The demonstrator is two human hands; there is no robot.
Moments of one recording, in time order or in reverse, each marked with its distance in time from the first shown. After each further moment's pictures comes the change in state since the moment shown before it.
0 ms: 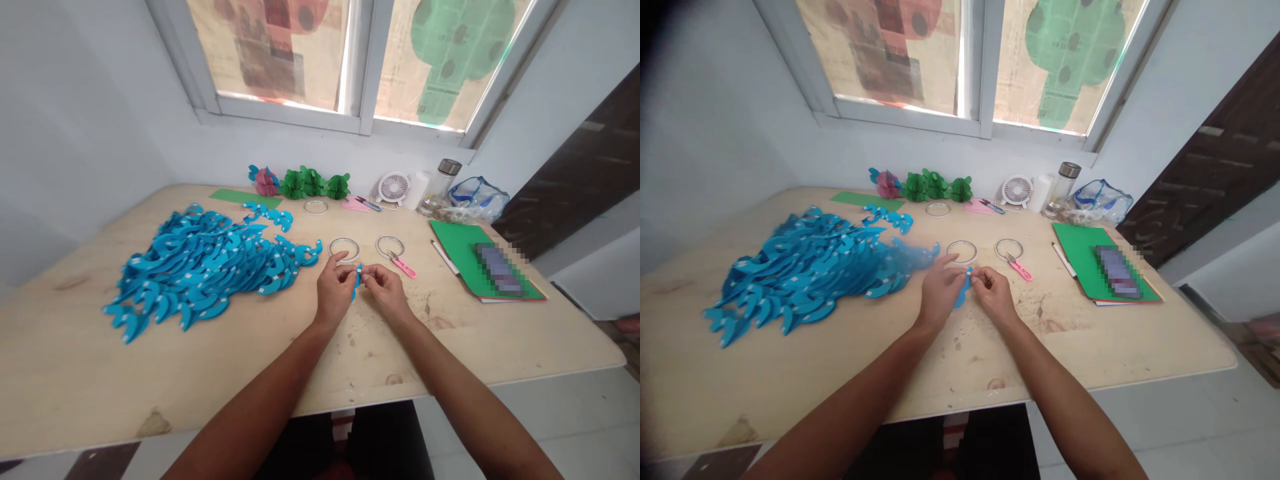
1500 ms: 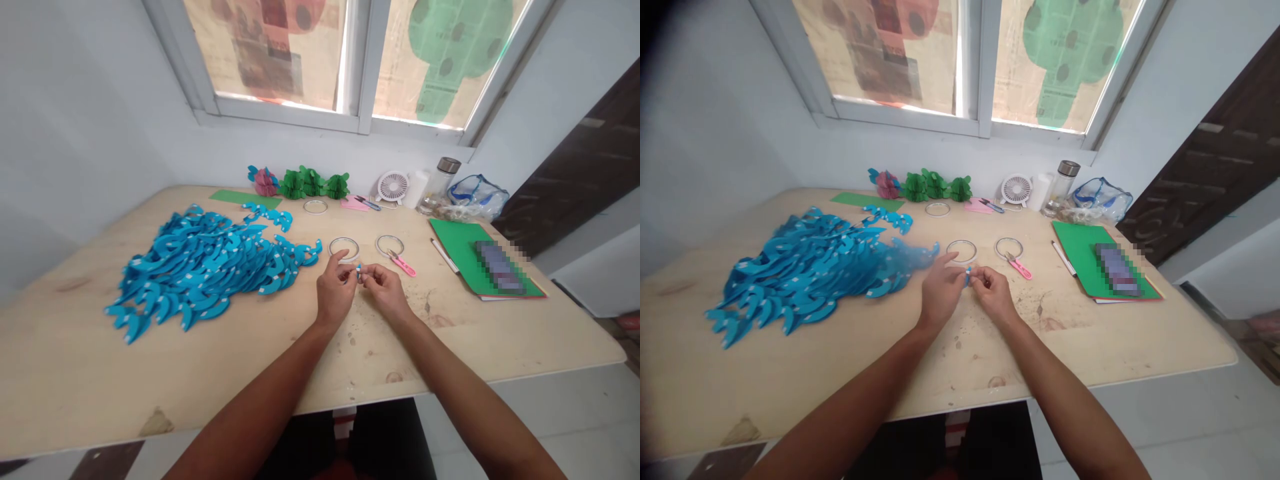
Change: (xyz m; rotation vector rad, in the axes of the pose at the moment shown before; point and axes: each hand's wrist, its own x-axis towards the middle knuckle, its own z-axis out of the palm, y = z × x) left_hand -0.001 -0.004 -0.002 0.159 0.024 0.120; right_hand 0.001 0.003 0.002 0.039 -0.010 0.027
